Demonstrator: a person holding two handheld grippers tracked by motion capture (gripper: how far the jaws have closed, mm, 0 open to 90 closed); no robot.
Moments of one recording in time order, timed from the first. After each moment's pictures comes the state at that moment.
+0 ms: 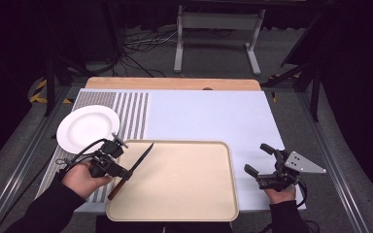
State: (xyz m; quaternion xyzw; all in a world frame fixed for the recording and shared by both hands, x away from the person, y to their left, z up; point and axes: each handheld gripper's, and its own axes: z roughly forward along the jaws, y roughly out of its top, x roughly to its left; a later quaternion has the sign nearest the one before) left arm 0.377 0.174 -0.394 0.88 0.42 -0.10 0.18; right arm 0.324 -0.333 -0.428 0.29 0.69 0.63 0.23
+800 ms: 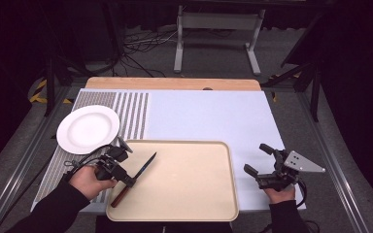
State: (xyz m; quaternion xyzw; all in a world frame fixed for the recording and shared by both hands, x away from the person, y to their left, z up) left arm 0.383 0.170 -0.420 0.87 0.43 -0.17 0.15; right arm 0.326 -0.333 -0.429 0.29 0.69 0.62 0.23
